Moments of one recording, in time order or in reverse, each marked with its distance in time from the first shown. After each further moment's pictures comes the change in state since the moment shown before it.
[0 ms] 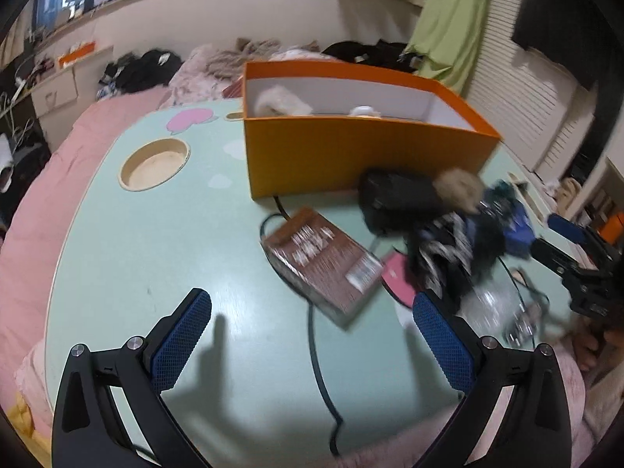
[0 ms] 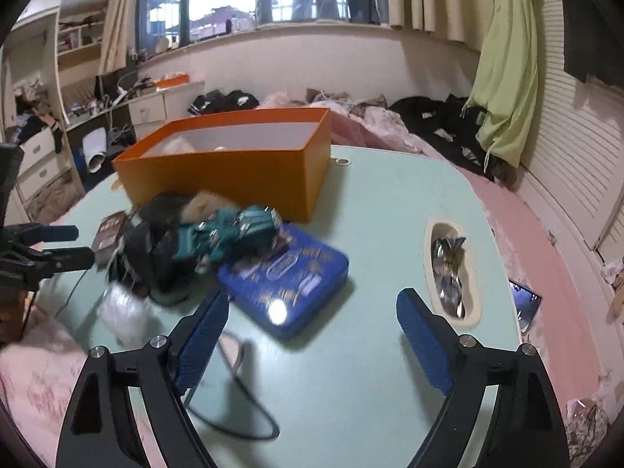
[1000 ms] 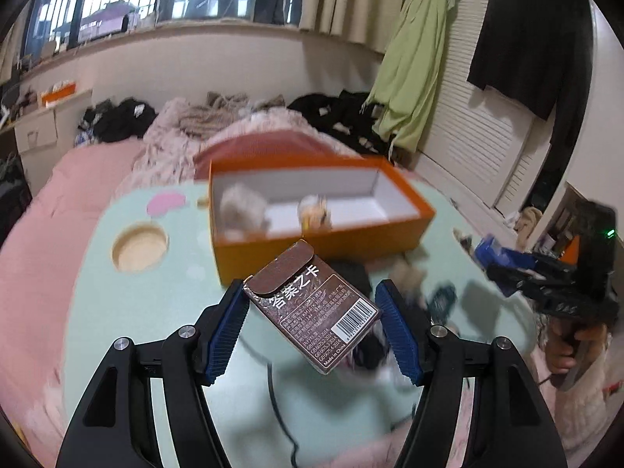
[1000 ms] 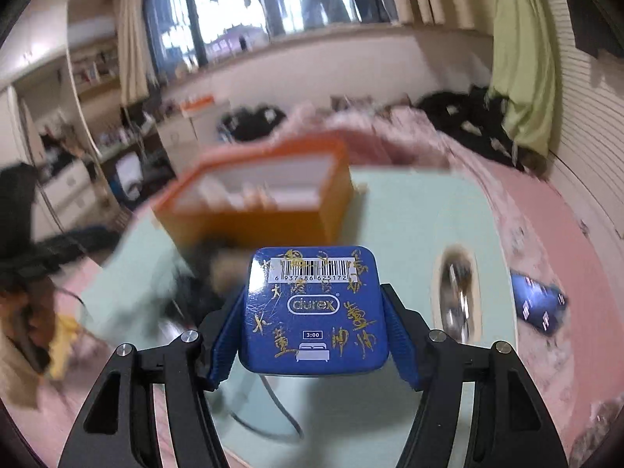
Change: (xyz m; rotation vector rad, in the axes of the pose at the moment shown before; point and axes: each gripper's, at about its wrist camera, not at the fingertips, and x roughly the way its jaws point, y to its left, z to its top) left arm -0.059 -0.021 0.041 0.075 -0.211 -0.109; right arm -0.034 -0.024 0.040 0.085 -0.056 0.193
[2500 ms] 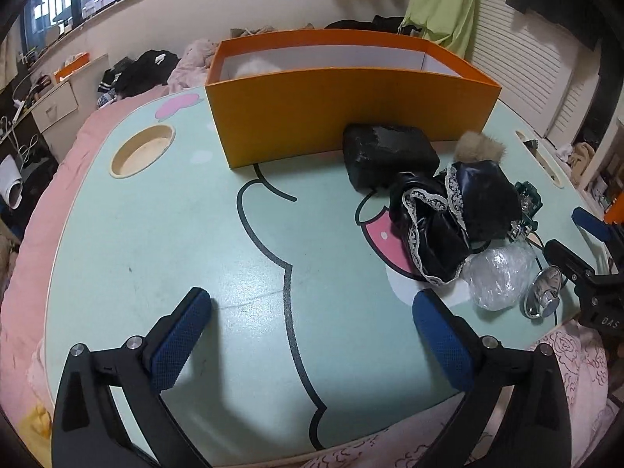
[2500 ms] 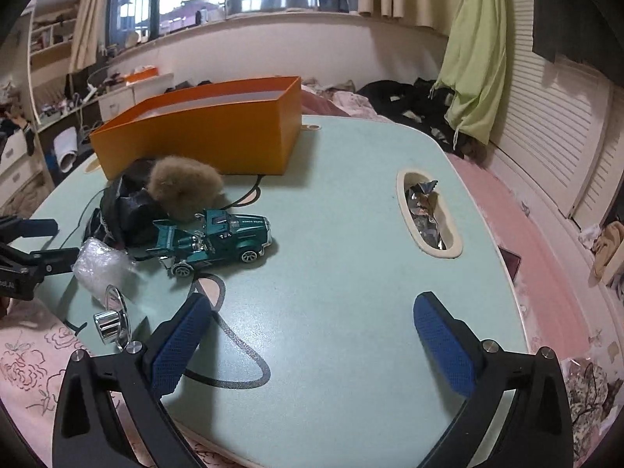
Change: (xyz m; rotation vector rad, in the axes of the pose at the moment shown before) left arm 0.055 -0.005 -0.080 0.022 0.264 0.178; right arm 0.036 0.017 -0.086 -0.034 0.055 -0.315
